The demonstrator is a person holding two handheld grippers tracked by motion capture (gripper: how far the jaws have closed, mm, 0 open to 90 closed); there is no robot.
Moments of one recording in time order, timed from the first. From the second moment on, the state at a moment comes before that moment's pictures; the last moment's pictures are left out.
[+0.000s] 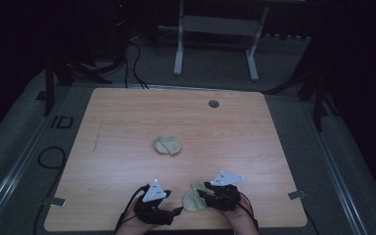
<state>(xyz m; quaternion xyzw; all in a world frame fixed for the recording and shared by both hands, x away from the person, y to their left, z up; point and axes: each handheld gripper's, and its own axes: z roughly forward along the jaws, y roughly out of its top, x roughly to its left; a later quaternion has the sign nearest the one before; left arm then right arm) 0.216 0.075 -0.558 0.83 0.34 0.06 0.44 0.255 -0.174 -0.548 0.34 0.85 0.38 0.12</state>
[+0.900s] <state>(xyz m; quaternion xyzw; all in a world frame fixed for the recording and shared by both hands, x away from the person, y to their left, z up) 0.235 0.039 -0.563 0.86 0.33 0.09 0.37 0.241 -0.169 -0.553 0.32 0.86 0.37 0.14</state>
